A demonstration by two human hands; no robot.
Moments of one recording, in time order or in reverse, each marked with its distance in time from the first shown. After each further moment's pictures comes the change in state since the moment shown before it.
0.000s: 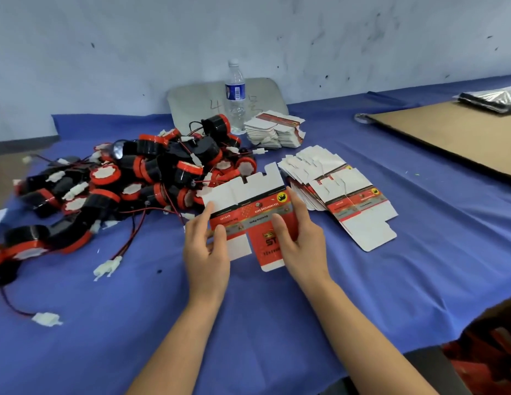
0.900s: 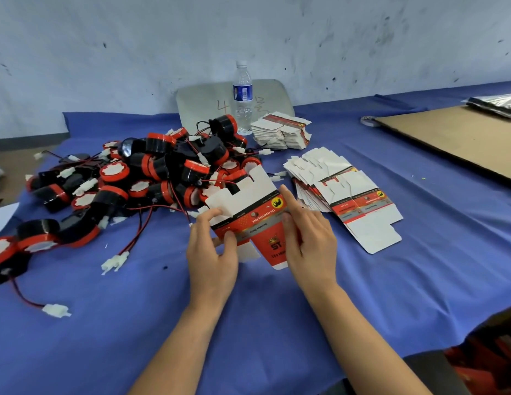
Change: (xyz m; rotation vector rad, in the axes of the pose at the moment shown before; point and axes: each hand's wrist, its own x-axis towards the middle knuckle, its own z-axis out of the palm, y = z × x) left_hand -0.008 0.011 -0.008 0.124 -0.054 0.101; right_hand -0.007 -0.017 -0.006 -0.203 0.216 -0.360
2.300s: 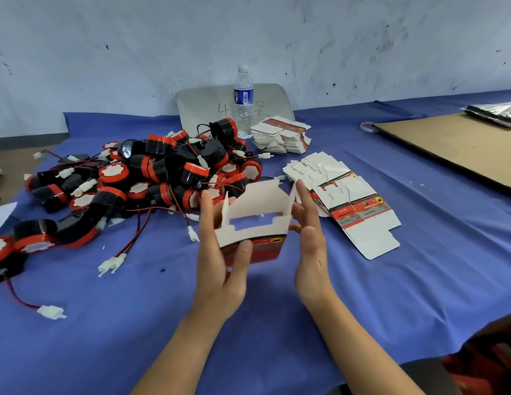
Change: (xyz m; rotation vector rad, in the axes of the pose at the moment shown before) left_hand -0.011 0.025 -0.003 -0.242 -0.149 0.314; right_hand 0.001 -0.006 -0.002 0.744 -0.130 0.199
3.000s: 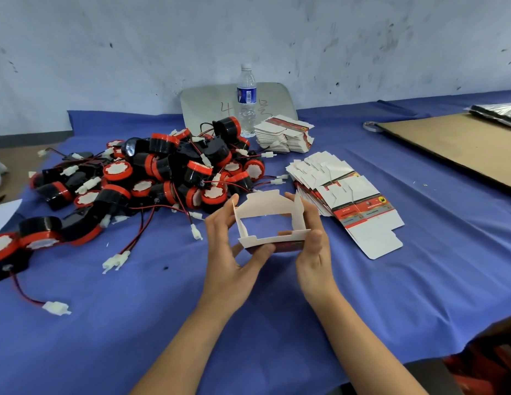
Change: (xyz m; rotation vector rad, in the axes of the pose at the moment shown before) left_hand -0.001 -0.010 0.007 0.000 -0.033 -0.206; right_hand 0.000 -0.004 0.001 0.011 -0.050 0.037
